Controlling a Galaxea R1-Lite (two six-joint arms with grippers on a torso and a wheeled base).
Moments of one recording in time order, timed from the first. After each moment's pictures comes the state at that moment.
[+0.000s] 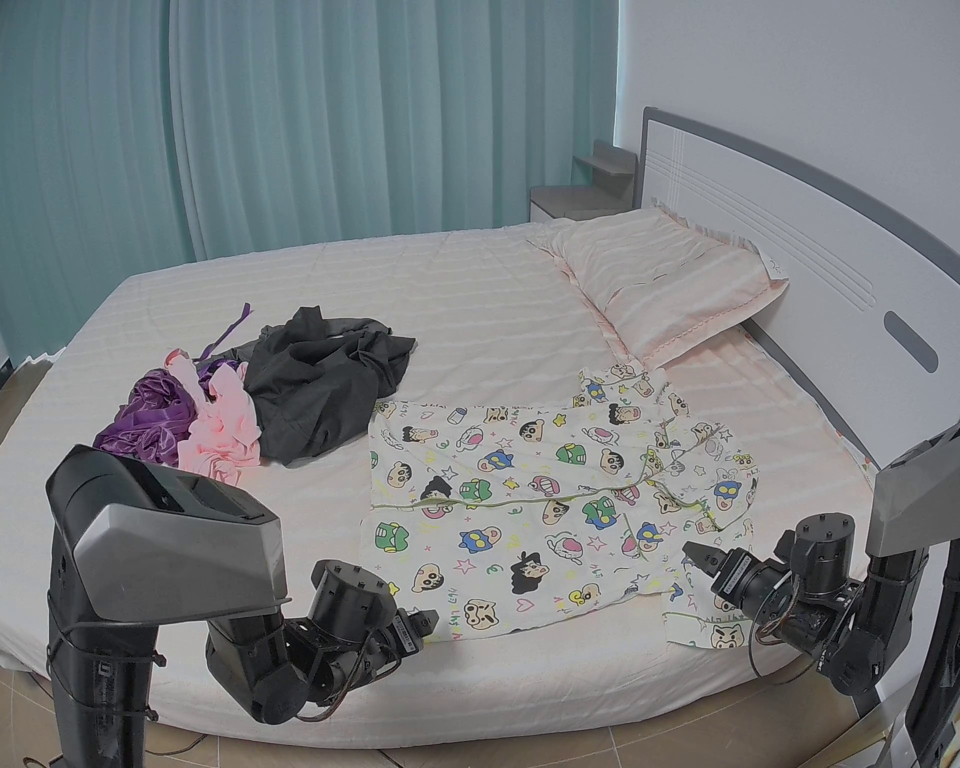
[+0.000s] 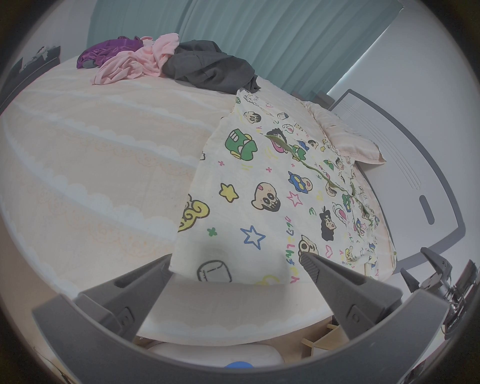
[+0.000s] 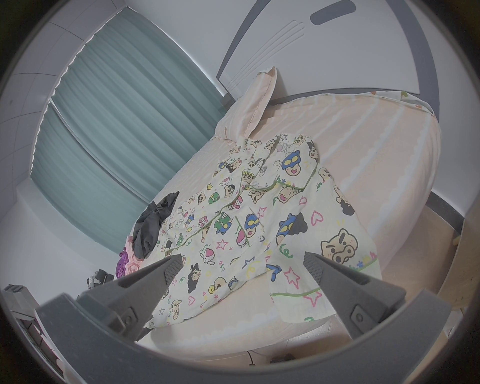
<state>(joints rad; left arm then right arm) -0.58 2.34 -0.50 -1.06 0.18 -0.86 0.34 2.16 -0.14 -1.55 -0.12 0.78</state>
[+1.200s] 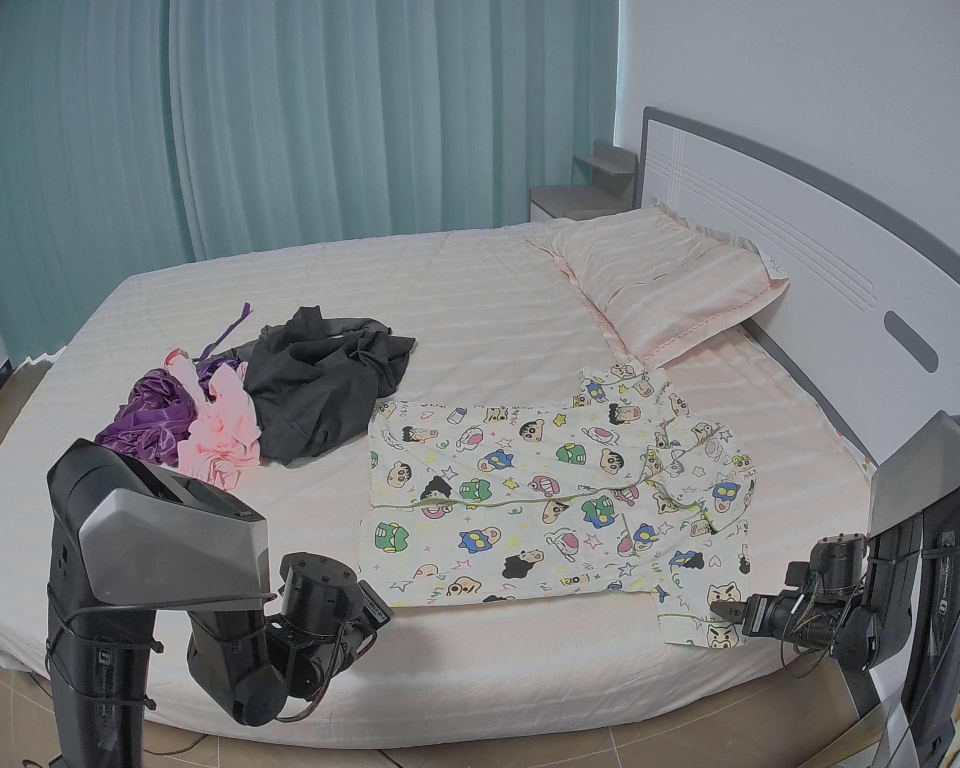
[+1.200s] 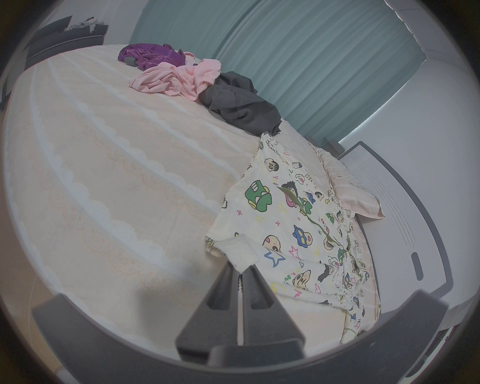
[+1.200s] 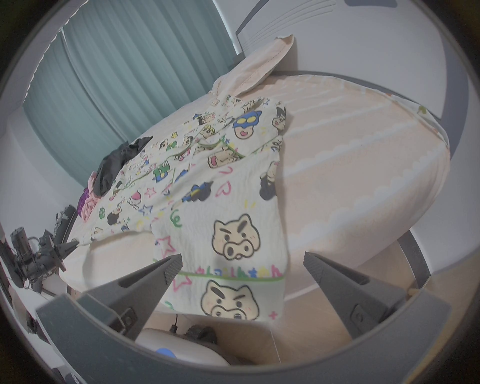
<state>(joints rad) -0.52 2.35 -0.43 -1.29 0.29 -1.02 0.01 2.39 -0.17 -1.48 0.16 0.27</state>
